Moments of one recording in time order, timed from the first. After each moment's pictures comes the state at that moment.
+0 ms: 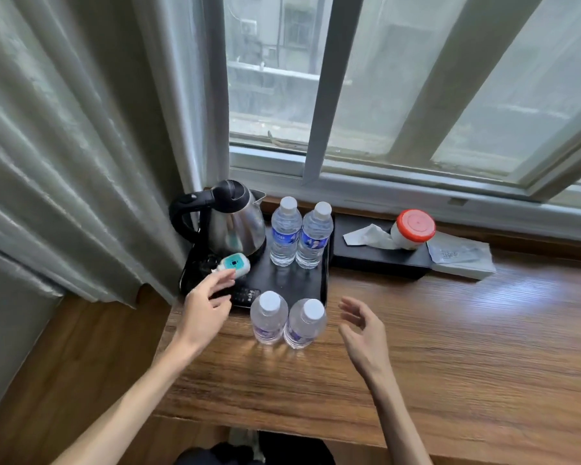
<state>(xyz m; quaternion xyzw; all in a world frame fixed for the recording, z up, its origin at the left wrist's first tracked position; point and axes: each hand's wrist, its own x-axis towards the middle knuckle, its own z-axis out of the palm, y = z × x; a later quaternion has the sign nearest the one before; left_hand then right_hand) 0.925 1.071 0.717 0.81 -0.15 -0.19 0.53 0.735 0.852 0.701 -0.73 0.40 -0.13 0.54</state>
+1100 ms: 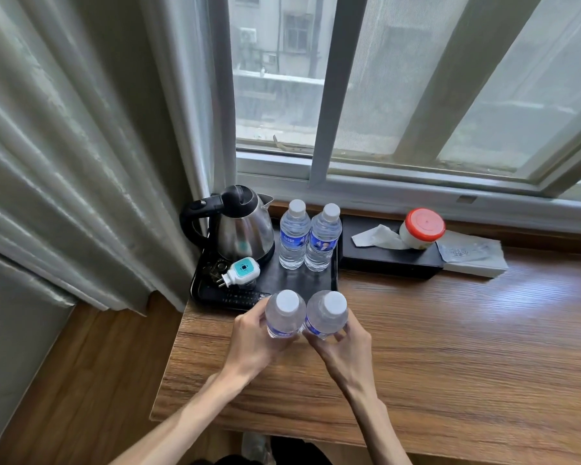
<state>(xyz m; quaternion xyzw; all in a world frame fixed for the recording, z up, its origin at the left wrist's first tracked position) 0.870 1.044 0.704 0.80 -0.21 -0.19 0.53 0.752 0.906 0.703 -0.73 0.35 -0.18 0.57</state>
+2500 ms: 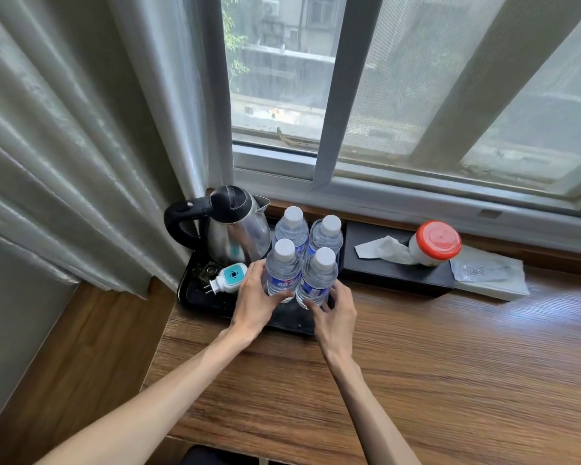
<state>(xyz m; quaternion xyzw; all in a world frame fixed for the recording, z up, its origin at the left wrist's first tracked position) 0.946 0.967 0.655 0.81 -0.17 -0.16 0.54 0.833 0.845 0.644 -0.72 0.38 -0.21 0.55</state>
